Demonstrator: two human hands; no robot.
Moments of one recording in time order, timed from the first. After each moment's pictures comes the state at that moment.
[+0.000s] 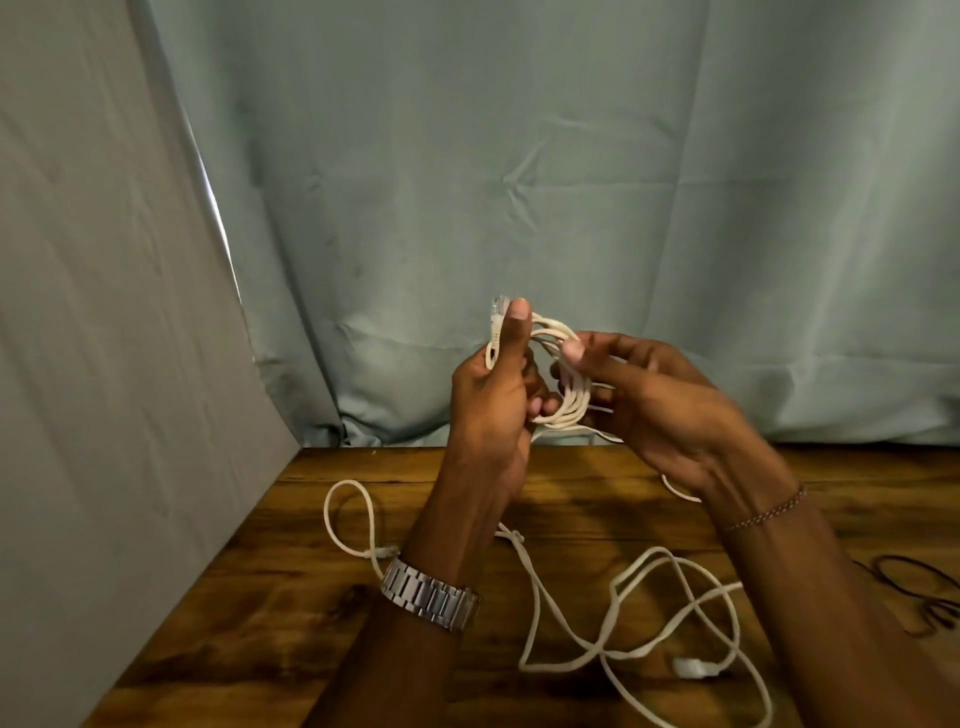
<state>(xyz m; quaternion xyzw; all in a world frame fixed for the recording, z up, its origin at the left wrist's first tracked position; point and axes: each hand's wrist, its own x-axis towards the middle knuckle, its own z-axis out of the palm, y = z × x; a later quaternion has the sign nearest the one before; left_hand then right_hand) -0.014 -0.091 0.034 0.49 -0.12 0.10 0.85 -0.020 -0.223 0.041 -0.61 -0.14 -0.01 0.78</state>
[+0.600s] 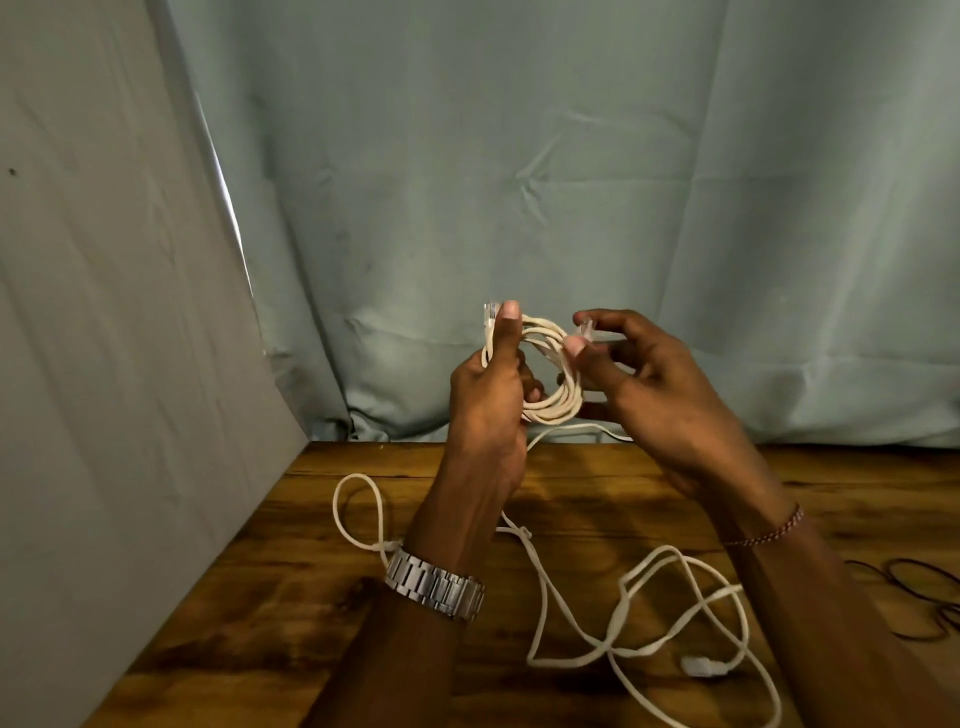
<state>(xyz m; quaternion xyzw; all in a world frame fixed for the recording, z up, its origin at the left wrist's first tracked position) -0.007 -0.080 0.029 0.53 -0.03 0.10 0.84 -0.030 -0.210 0.038 -0.76 -0.14 -0.18 0.61</state>
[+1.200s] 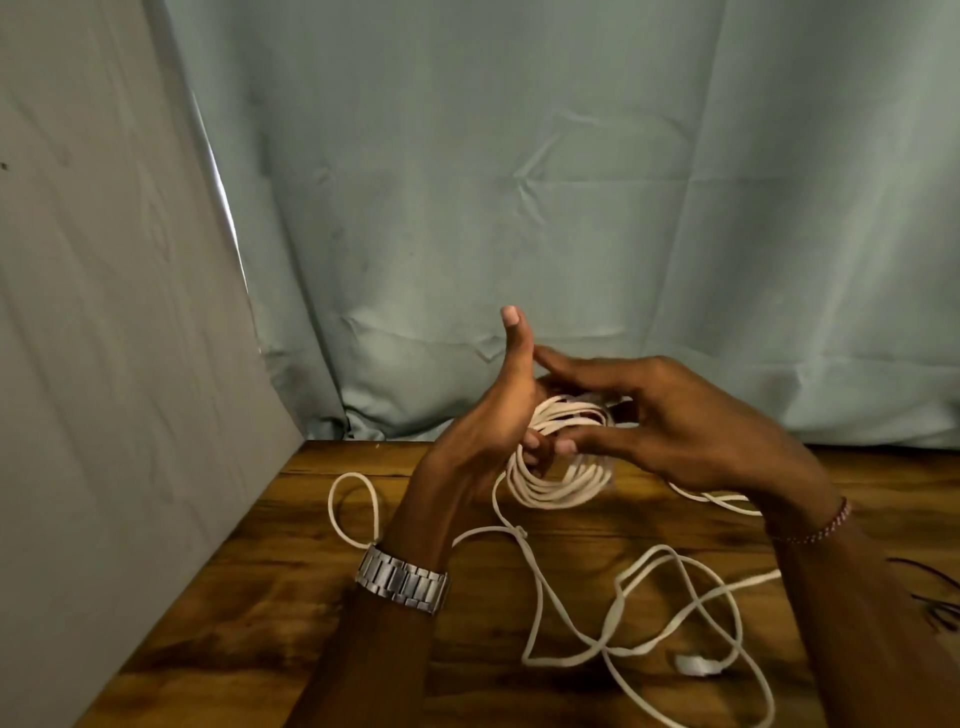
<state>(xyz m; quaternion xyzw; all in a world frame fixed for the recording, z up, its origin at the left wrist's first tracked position) -0.010 -0.071 0.032 0.66 -0.18 -0.21 0.70 -0.037 -0.238 0.046 -0.87 -0.36 -0.15 0.29</state>
